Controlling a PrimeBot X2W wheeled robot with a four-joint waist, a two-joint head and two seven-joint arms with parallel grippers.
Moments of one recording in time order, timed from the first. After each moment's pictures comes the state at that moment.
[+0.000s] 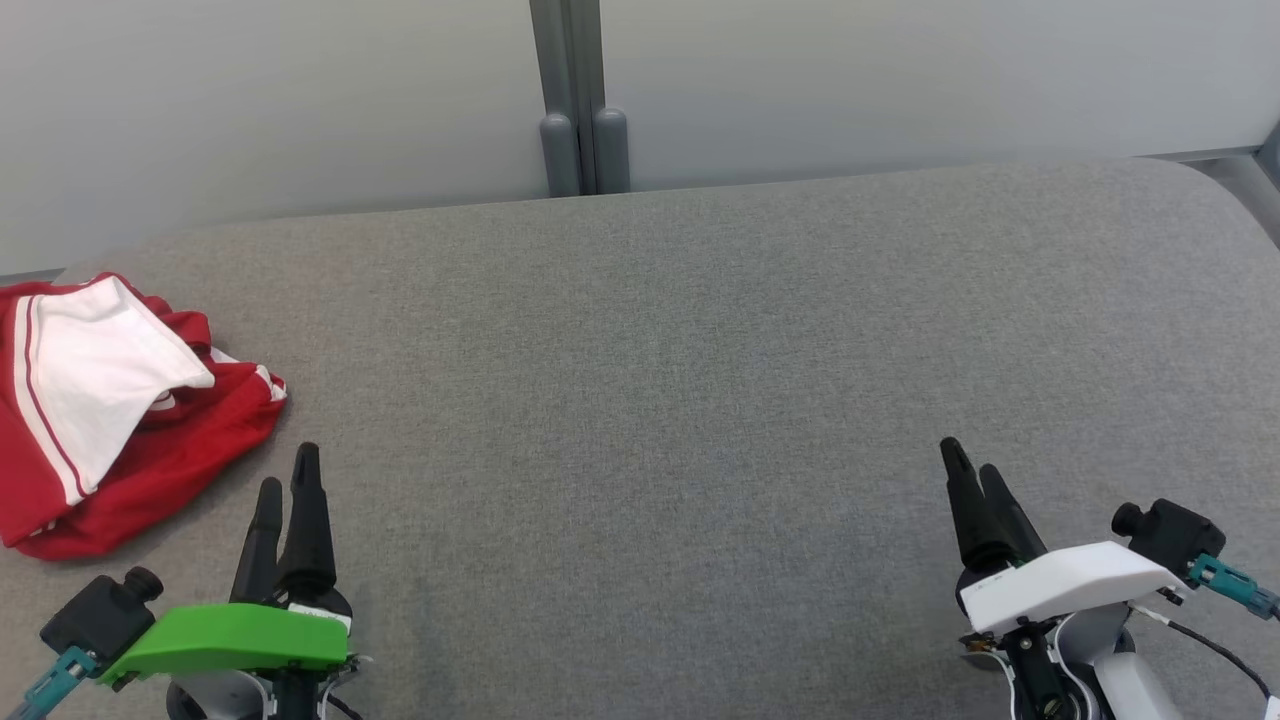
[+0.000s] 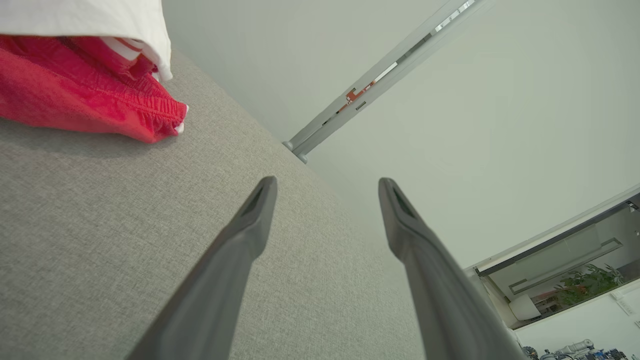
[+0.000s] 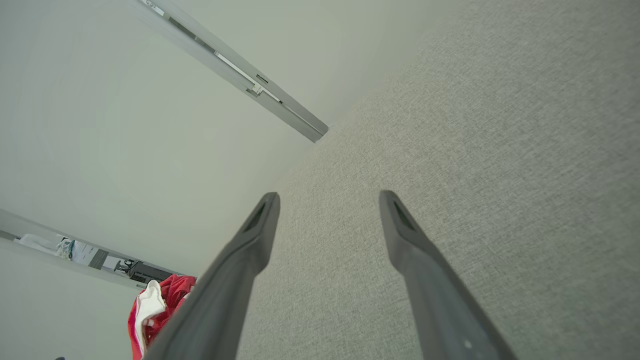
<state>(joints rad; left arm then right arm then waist) -0.03 0.04 0.03 0.13 -0.96 -0.12 -0.05 -0.07 -0.04 0.05 0.22 0.90 0.13 -0.05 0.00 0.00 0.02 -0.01</state>
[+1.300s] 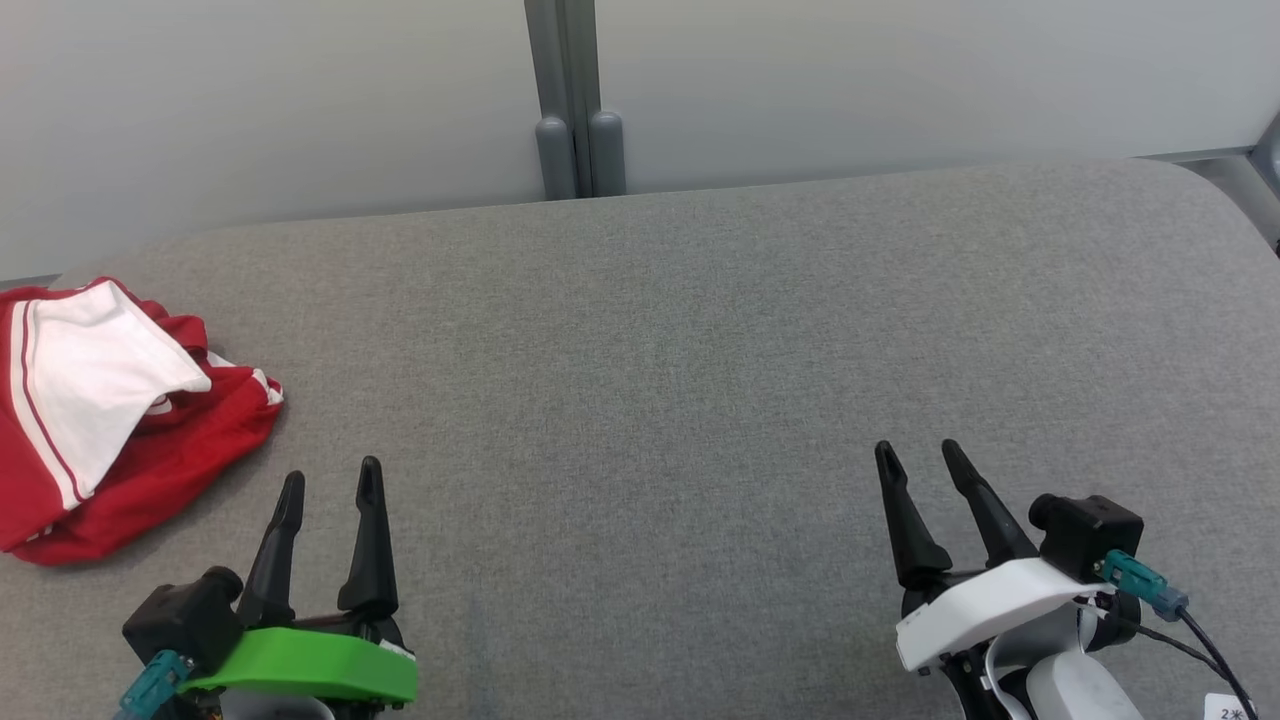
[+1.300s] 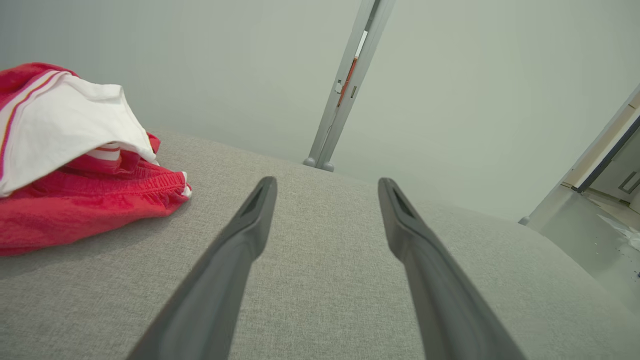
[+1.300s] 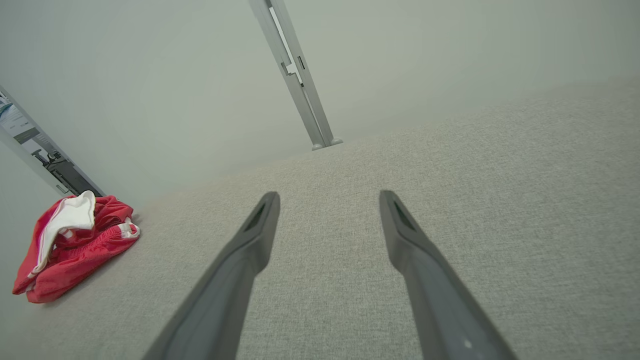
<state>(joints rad) 0.02 0.04 -0.04 0.07 -0.46 -0.10 -0.17 -0.06 -0.04 0.15 0.19 0.40 0.13 -0.17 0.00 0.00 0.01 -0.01</state>
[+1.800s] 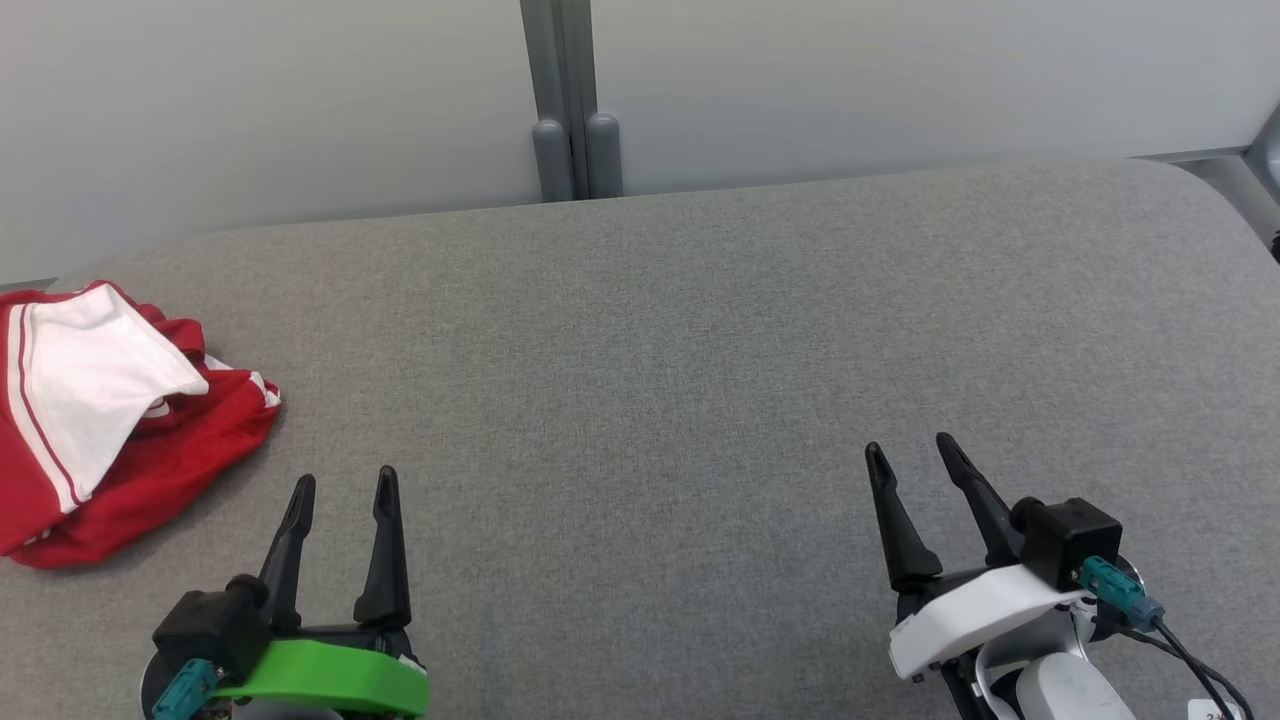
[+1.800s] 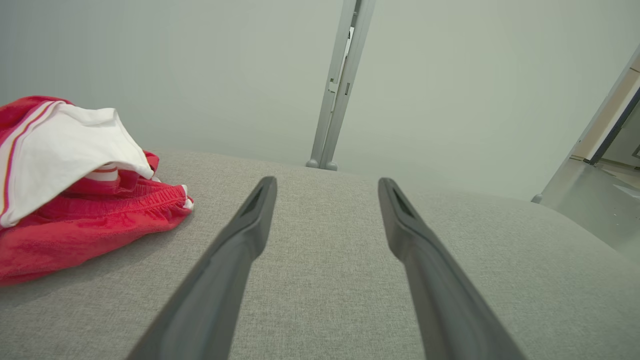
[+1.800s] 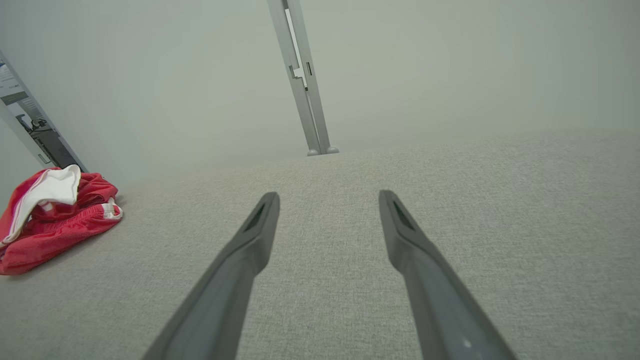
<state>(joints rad) 0.03 0.04 -0.05 0.08 -0.34 -0.11 -0.20 -0.07 -0.05 0.16 0.19 0.26 0.13 -0.20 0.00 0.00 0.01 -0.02</state>
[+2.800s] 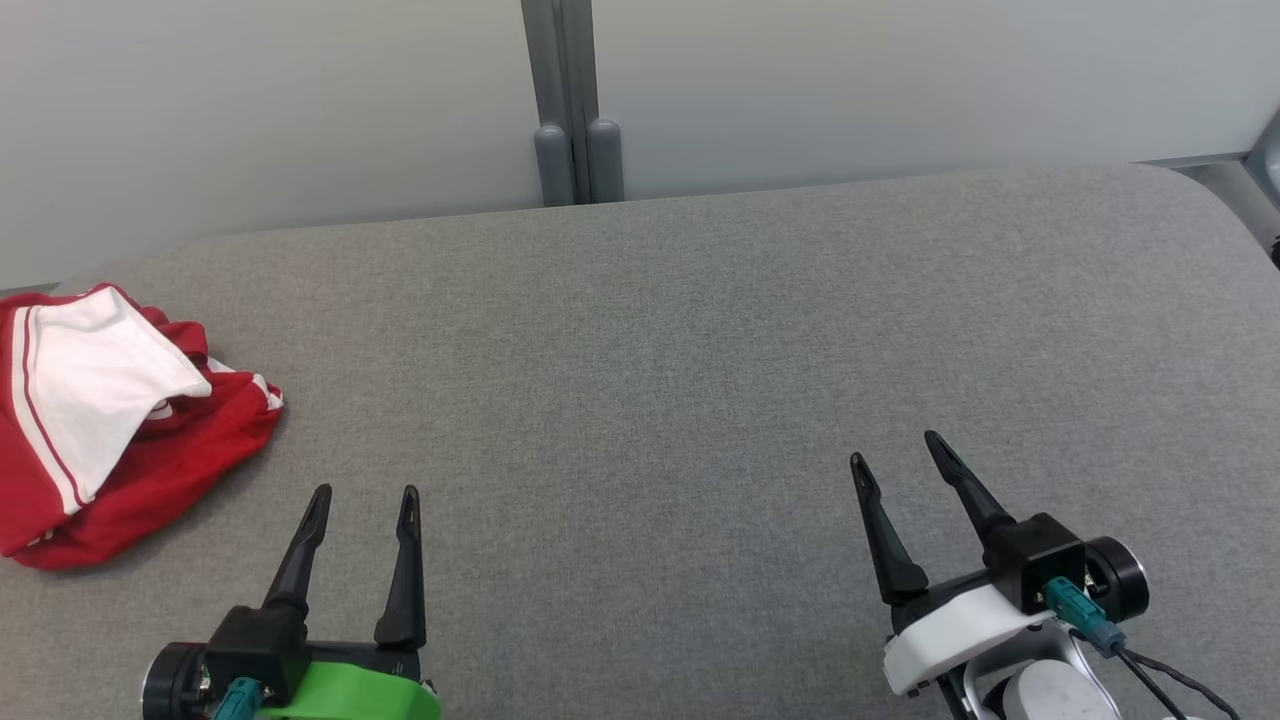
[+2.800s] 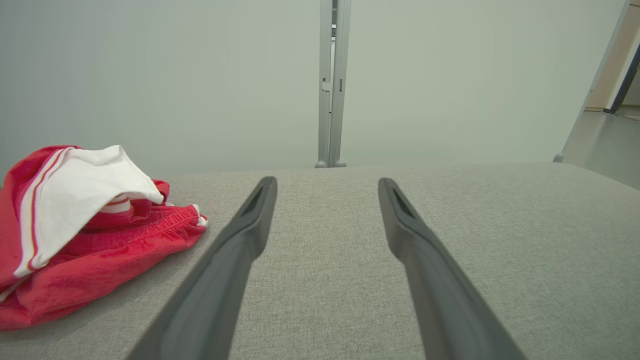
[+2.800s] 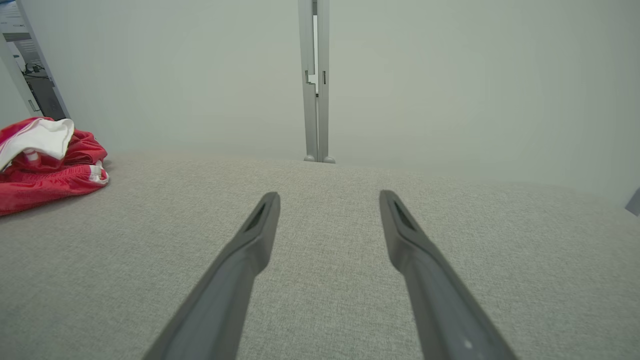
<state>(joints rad) 0.05 0.05 -0.07 0.10 -0.15 -0.12 -0.26 -0.06 -0.05 0.17 0.20 0.05 0.13 -0.26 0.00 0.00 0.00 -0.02</state>
